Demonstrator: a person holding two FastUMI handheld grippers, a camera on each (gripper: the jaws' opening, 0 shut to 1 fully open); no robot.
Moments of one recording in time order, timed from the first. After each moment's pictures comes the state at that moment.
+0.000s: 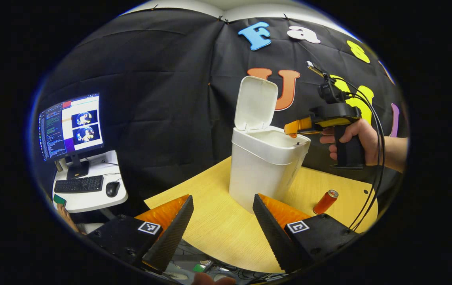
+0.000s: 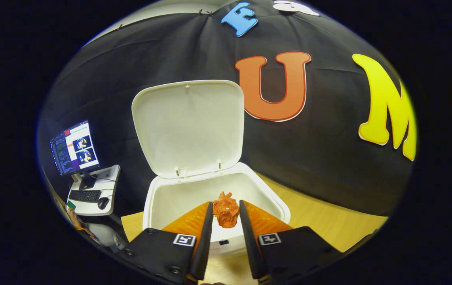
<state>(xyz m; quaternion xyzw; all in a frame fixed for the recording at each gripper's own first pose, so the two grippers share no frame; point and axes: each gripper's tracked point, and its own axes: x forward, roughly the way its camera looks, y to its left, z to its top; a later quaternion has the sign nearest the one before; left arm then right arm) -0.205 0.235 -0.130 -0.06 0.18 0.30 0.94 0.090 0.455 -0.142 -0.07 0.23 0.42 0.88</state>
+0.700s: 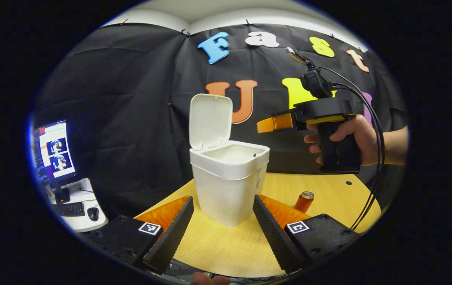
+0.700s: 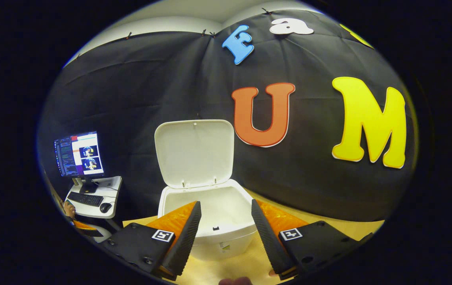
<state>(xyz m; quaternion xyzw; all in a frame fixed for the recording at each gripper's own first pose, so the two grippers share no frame) -0.151 0.168 -0.103 0.02 0.13 0.16 0.98 0.057 0.373 -0.067 -0.04 0.13 0.42 0.90</state>
